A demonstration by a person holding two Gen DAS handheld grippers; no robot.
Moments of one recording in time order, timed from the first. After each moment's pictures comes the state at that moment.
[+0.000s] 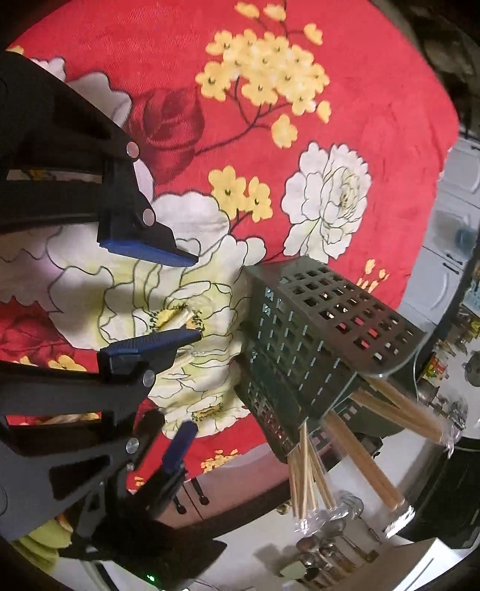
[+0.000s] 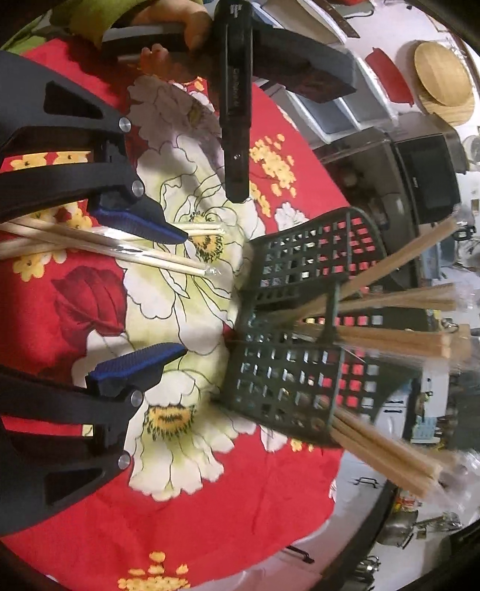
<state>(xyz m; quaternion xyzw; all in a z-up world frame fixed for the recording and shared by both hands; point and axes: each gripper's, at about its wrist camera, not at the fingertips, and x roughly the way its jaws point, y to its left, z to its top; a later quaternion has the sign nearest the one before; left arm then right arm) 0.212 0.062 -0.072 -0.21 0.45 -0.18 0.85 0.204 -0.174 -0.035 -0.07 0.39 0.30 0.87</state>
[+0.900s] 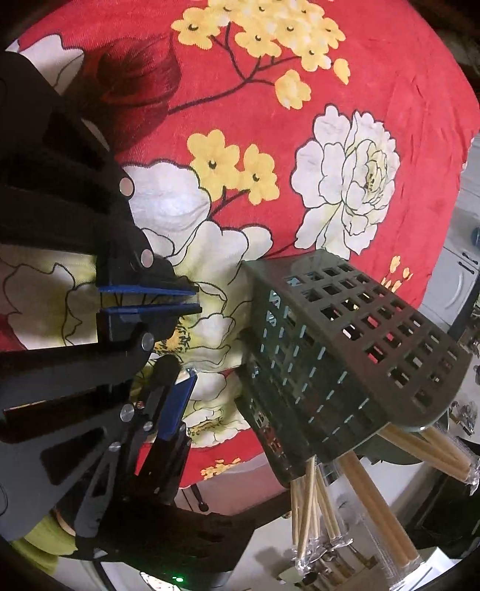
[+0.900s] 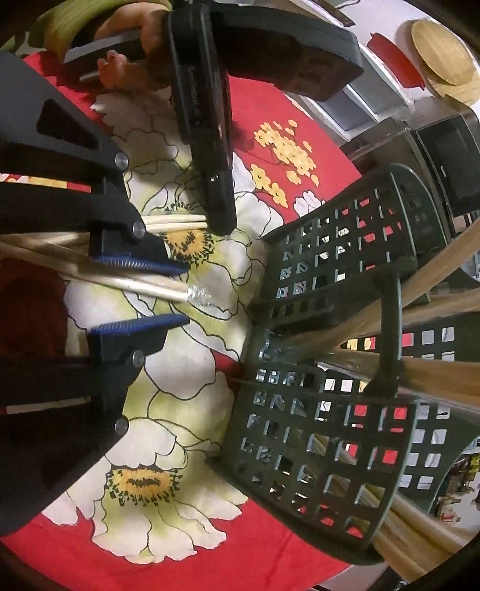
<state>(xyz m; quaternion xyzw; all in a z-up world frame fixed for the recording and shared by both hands) 0.239 0.053 -0.095 -0.21 0.47 -0.19 0.84 0.250 -0.142 -0.065 -0.05 0.47 0.31 0.83</state>
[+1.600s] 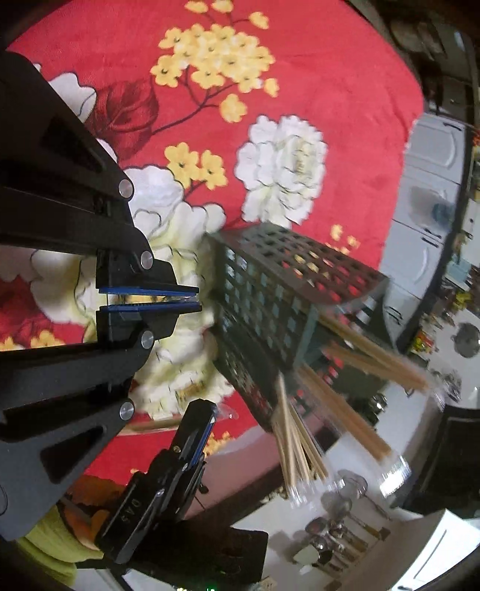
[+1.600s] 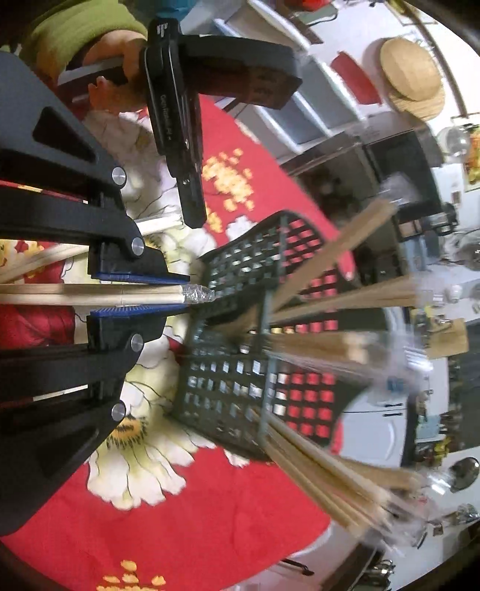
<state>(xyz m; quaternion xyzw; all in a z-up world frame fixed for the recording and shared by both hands) 0.215 0.041 -0.039 -0.18 0.40 -0.21 0.88 0.224 -0.177 0.013 -0.01 0.37 0.32 0.87</state>
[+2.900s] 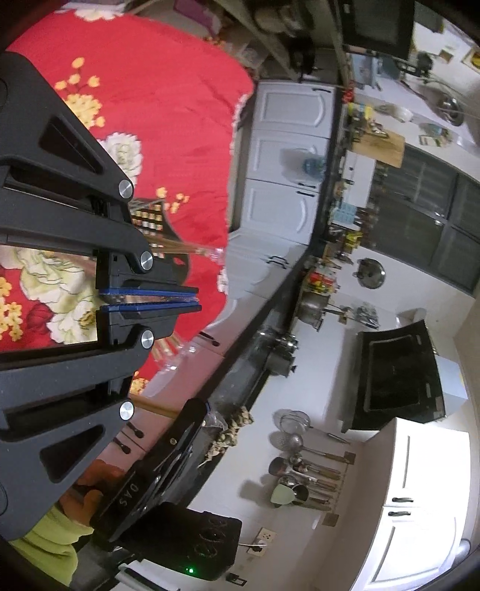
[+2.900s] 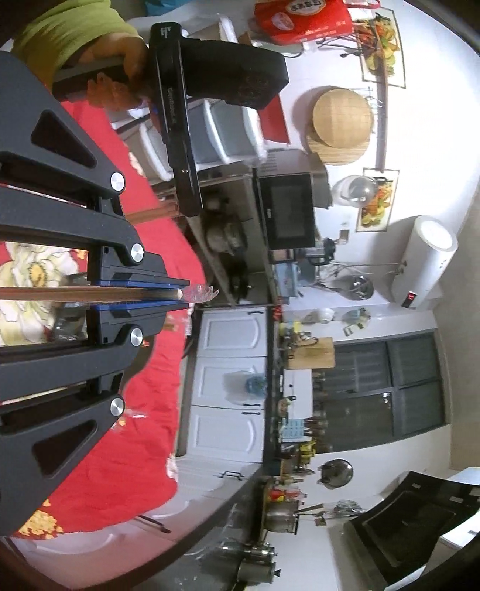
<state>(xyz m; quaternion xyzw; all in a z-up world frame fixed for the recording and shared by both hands) 0.165 0.042 0.138 -0.12 0.19 -0.24 0.94 0.175 -0.211 0.163 0.00 0.12 0.33 0.94</state>
